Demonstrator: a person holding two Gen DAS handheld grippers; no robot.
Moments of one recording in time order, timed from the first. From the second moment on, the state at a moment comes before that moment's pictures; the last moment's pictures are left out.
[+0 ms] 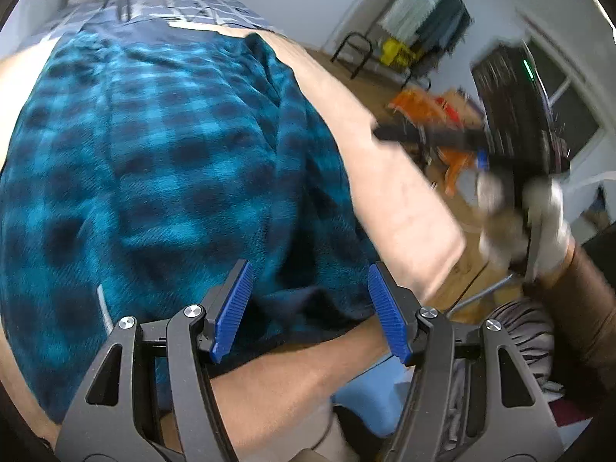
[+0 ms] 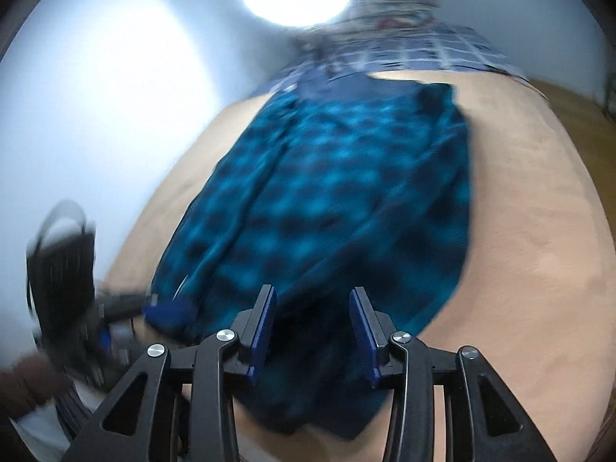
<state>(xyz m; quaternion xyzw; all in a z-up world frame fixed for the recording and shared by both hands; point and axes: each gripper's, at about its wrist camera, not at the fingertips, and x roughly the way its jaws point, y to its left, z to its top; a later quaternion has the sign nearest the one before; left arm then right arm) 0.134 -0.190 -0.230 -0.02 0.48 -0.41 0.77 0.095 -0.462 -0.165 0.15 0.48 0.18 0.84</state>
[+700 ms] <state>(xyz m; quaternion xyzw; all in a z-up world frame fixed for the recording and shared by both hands) 0.160 -0.223 -0.261 0.02 0.51 -0.40 0.76 0.313 -0.586 -0.275 0.43 0.45 0.13 0.77</state>
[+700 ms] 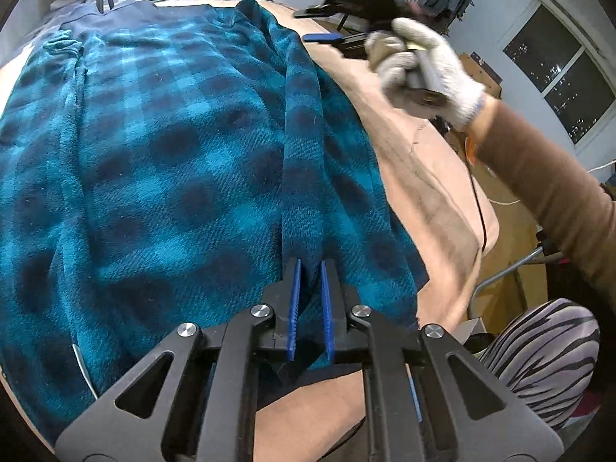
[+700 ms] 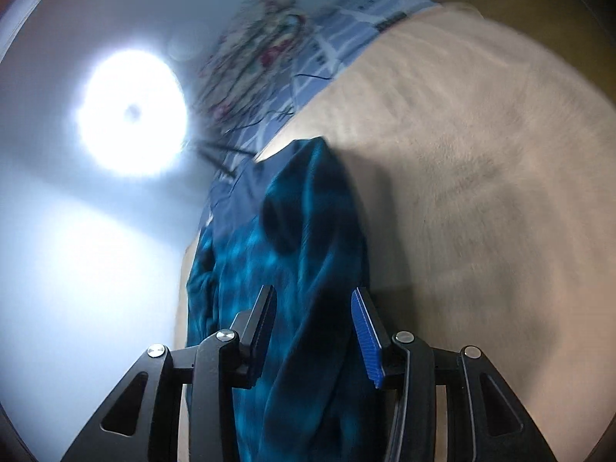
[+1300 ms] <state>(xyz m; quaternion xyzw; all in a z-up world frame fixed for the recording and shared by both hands) 0.159 -0.239 -0.250 0.00 0.51 -0.43 0.75 0.398 -0.560 -0.241 0.39 0.42 0.13 0.81</state>
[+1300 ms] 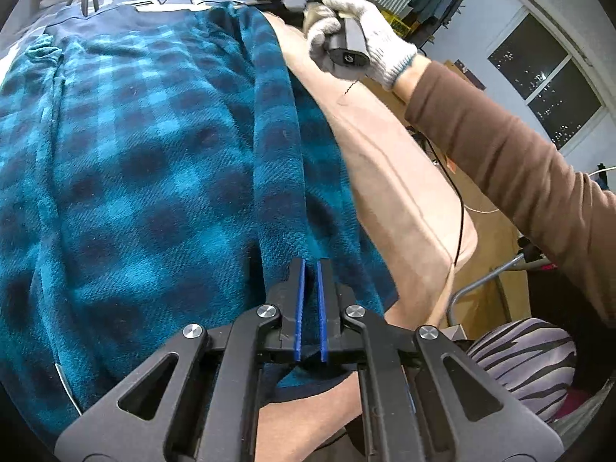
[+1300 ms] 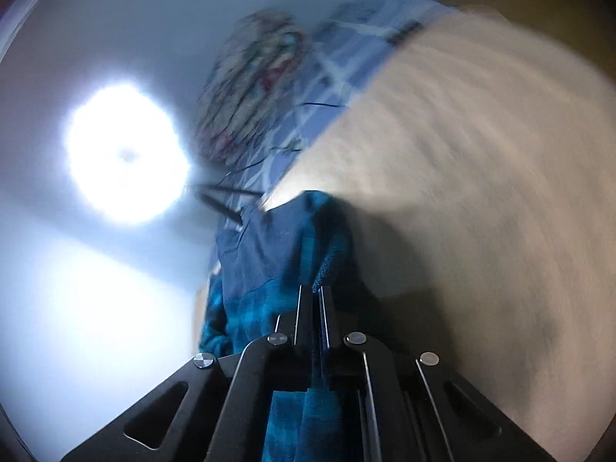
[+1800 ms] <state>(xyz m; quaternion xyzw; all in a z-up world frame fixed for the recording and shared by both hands) 0.159 -0.222 -0.249 -0.06 0.52 -0.44 0.73 0.420 -0.461 -0.173 0.19 0.41 0.12 0.88</state>
